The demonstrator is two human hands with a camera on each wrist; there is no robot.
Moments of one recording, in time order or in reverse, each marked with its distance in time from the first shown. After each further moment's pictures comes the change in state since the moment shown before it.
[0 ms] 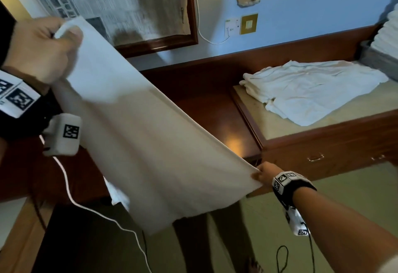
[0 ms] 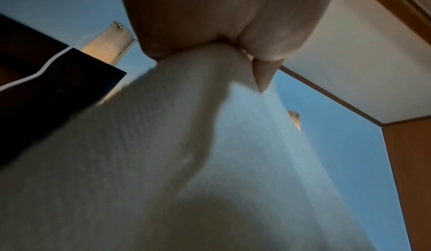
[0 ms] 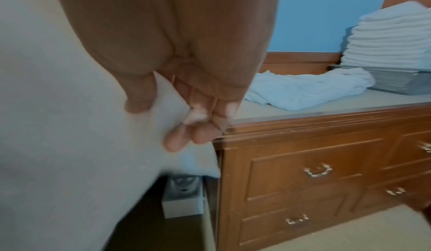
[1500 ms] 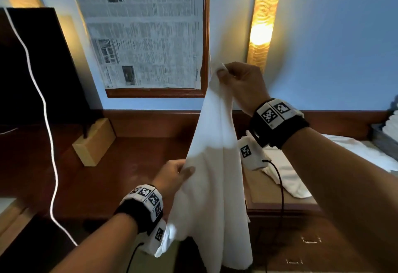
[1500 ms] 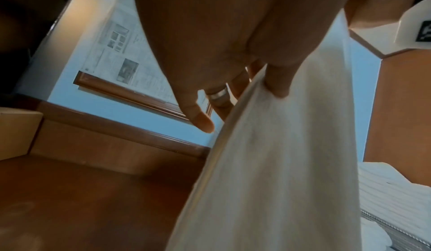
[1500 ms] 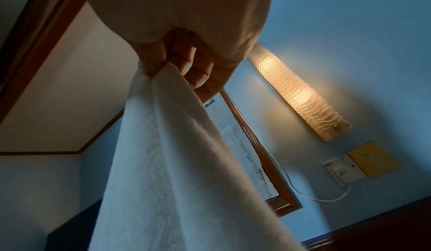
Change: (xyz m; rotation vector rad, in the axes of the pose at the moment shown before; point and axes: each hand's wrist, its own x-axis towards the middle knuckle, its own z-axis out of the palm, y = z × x) left_hand -0.141 0.059 0.255 -0.456 -0.364 -0.207; right_hand -0.100 -0.159 -0.314 0.569 0.737 -1.157
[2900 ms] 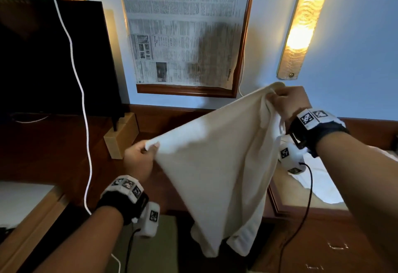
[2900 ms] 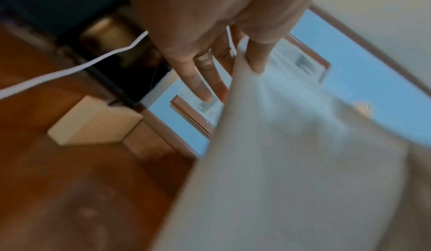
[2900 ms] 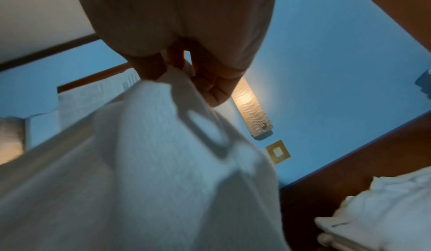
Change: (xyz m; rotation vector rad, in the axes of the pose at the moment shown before) left_hand -0.051 -0.053 -0.182 0.030 0.735 0.037; right_hand -0.009 0.003 0.061 -0.405 0.078 0.466
